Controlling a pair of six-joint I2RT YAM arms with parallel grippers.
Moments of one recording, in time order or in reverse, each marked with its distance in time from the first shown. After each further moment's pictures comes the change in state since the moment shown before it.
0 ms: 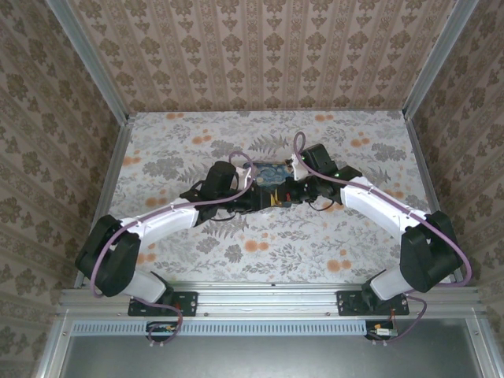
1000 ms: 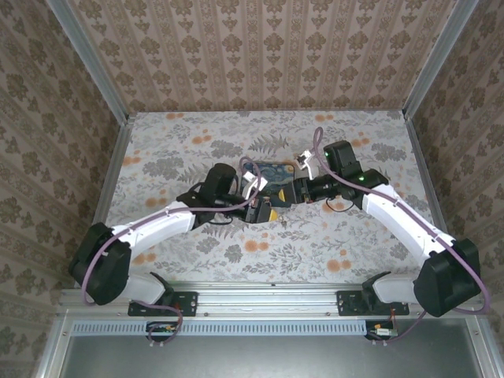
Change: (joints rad) left arm -0.032 -0.075 0.001 -0.078 0.247 0.283; right arm -0.109 -0.184 -0.045 -0.048 -0.292 -0.261
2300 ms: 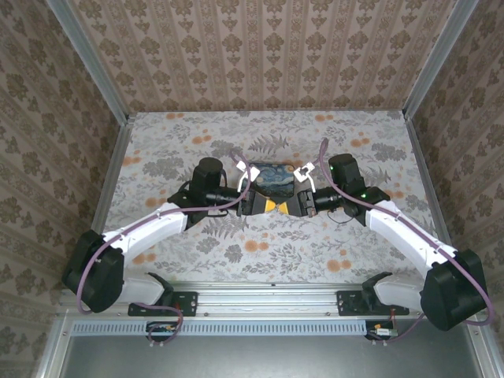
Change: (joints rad) left arm 0.059 -0.055 -0.028 0.192 0.097 -0.017; right arm 0.001 -0.093 -0.205 0.269 -0.238 0.087
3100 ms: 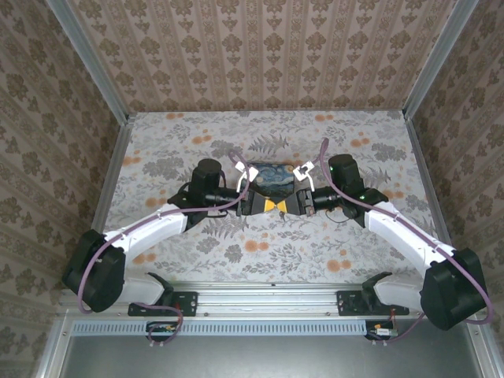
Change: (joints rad) left arm 0.013 0.003 -0.030 0.045 -0.002 -0.028; right arm 0.010 0.004 -0.027 0.089 0.001 0.056
